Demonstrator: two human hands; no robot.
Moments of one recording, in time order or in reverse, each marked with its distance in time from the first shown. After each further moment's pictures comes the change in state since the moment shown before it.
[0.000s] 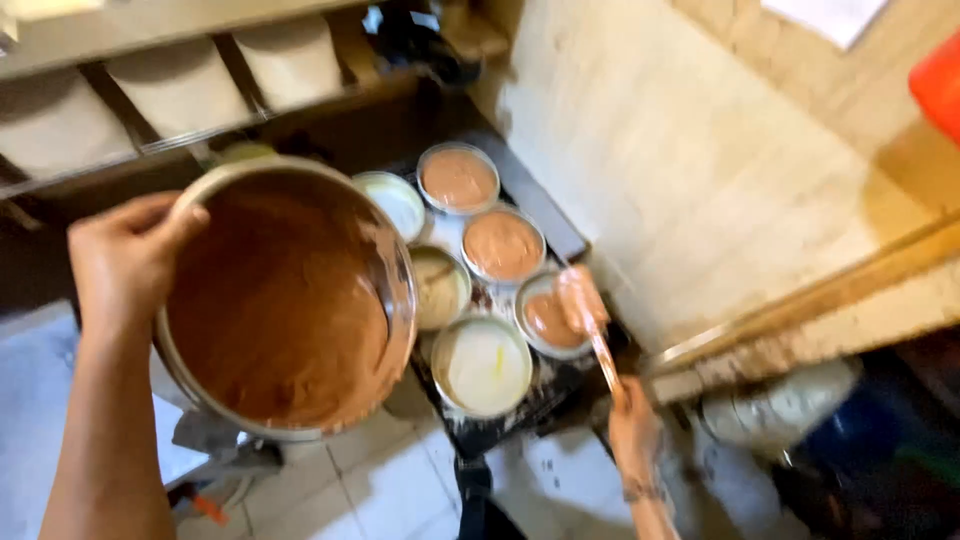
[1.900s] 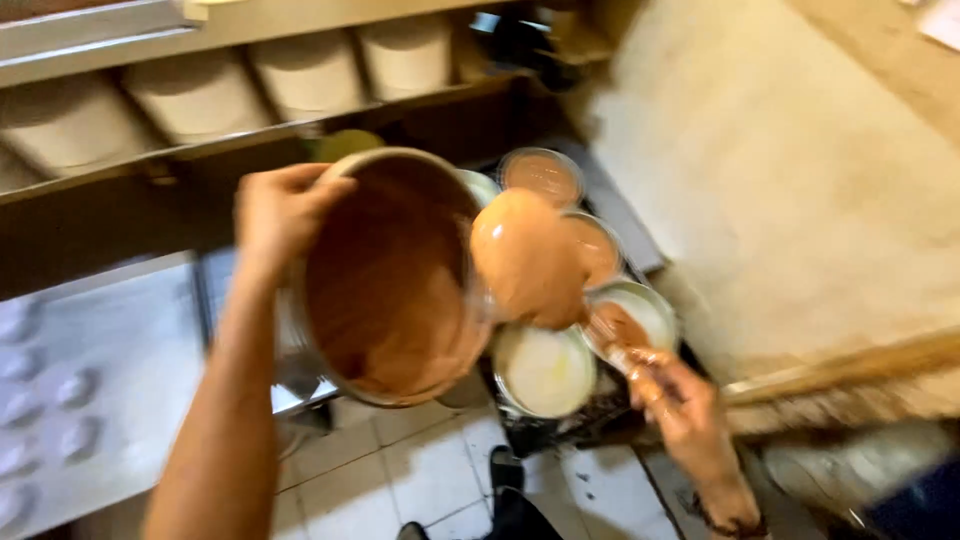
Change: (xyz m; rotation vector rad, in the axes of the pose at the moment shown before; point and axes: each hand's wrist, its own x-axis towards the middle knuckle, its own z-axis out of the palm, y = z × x) left_hand 0.013 0.010 0.012 0.071 -0.125 0.022; right_hand 0.014 -0.161 -0.144 0.974 -0.654 -0.117
